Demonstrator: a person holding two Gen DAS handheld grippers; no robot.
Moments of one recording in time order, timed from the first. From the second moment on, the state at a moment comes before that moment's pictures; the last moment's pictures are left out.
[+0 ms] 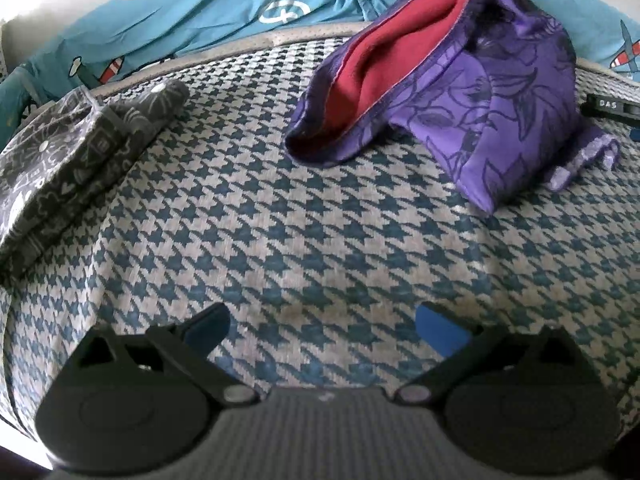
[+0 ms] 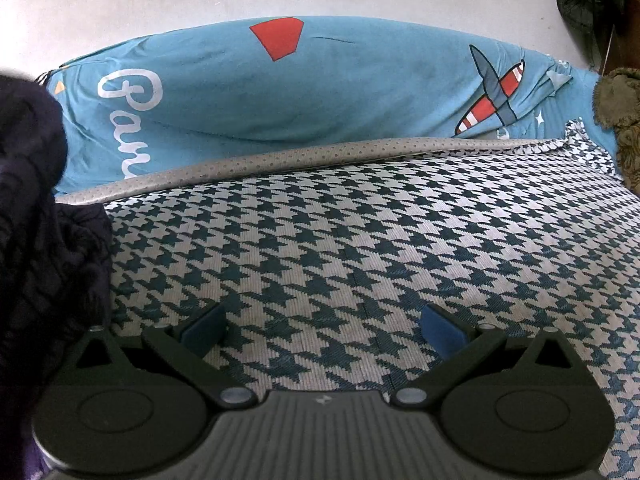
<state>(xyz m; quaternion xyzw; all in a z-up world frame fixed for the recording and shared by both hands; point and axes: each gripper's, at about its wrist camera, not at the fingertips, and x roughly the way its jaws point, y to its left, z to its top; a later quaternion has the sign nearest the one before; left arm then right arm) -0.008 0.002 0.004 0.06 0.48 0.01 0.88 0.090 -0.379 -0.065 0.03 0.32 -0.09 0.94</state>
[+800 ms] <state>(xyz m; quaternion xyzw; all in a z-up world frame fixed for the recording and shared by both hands) -0.013 -0.005 0.005 0.07 0.45 0.00 0.89 0.091 -0.379 -0.065 0.03 0.32 -0.09 0.94</state>
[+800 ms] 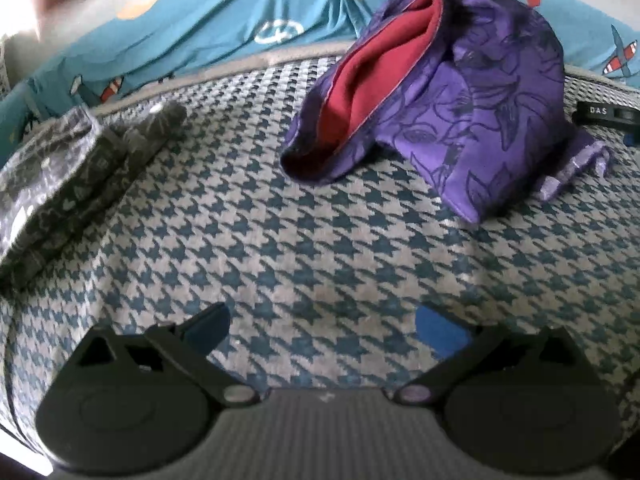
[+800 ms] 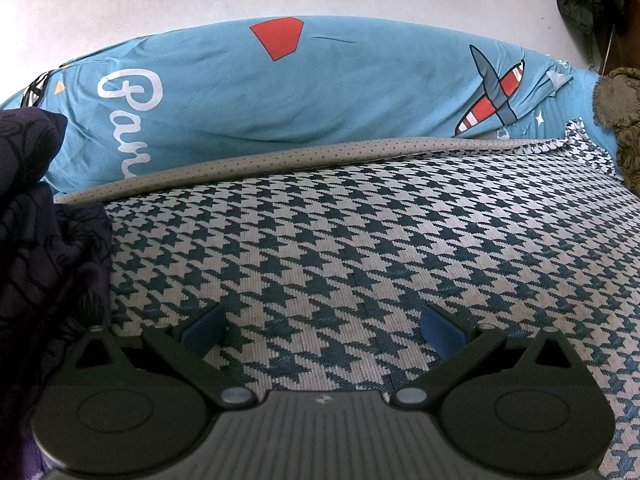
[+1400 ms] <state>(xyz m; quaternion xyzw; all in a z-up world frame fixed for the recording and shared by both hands) -0.009 -0.004 -0.001 0.04 0.49 -0.04 0.87 0.091 -0.380 -0.064 0.03 0.32 -0.09 0.94</state>
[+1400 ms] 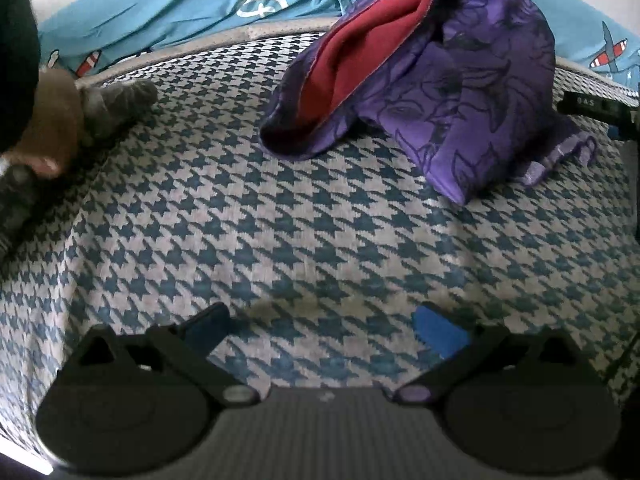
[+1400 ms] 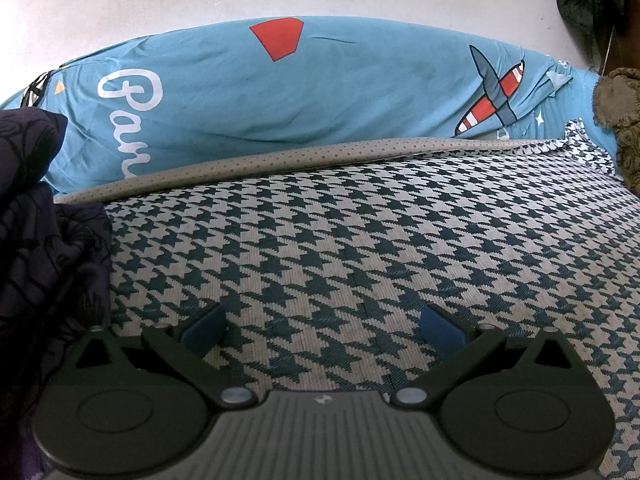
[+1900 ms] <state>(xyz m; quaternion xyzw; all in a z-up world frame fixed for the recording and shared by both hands) 0.002 0.003 0.001 0.00 0.49 0.01 0.87 0.091 -0.380 -0.065 0.03 0.32 -0.09 0.94</state>
